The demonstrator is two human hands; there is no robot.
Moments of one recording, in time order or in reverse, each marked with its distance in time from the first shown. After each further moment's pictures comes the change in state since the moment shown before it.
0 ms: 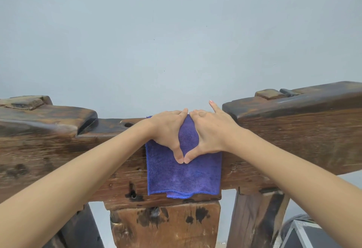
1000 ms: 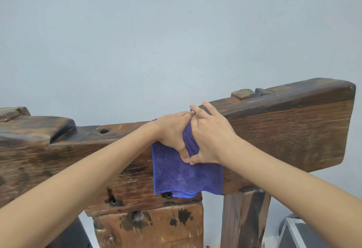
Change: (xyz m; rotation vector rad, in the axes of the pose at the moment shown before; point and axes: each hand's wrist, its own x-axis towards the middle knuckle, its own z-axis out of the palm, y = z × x) left_hand 0.041 0.069 -0.004 -0.056 0.062 0.133; right_hand -0.053 0.035 -0.005 -0.291 0.006 0.023
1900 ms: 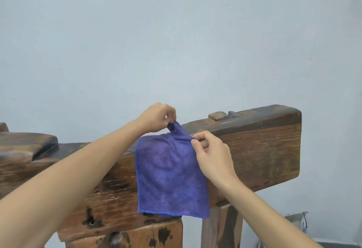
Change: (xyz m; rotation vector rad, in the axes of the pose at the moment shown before) left_hand 0.037 -0.027 -0.043 -0.144 0.418 0.044; right_hand -0.057 -0.002 0.011 1.150 0.449 0.738
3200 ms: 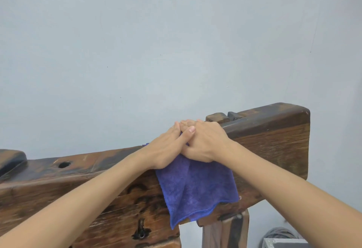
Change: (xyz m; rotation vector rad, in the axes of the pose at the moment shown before) left_hand -0.028 0.049 0.046 -0.463 -0.204 -0.067; right_hand 0.093 -0.009 0.006 -0.733 -0.376 -0.509
